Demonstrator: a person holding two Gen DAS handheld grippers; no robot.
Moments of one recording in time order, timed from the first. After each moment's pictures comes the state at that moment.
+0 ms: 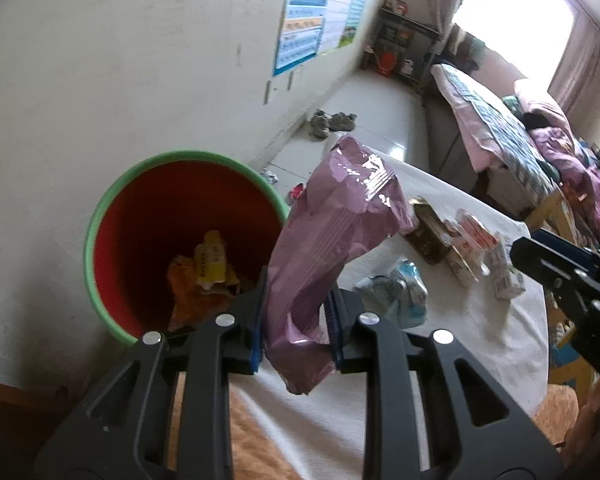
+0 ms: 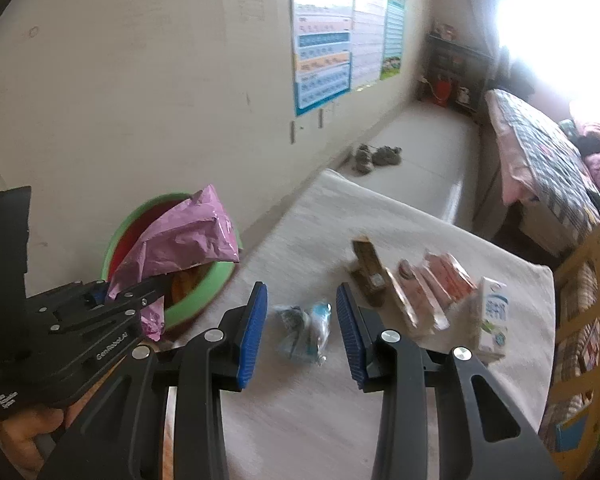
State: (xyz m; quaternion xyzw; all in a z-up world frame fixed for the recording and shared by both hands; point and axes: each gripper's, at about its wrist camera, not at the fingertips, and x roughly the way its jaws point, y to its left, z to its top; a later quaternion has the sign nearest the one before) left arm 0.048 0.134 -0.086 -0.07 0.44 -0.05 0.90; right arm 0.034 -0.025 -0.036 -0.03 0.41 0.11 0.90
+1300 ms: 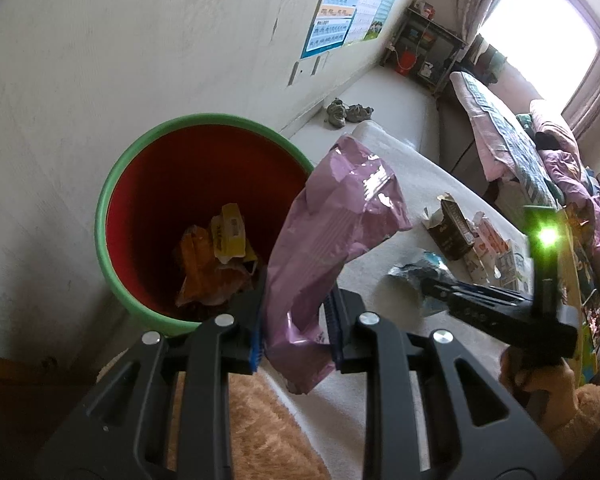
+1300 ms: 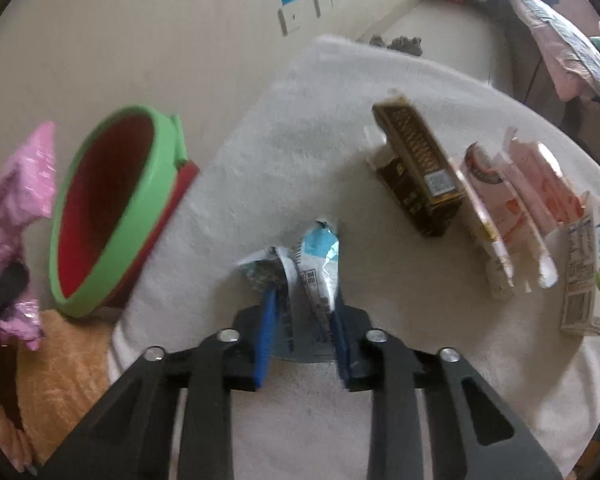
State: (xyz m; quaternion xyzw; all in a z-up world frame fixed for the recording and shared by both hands) left arm 0.049 0.167 -0.107 -0.13 0.46 -0.04 0.88; right arm 0.107 -0.052 -0.172 0.04 0.56 0.12 0.82
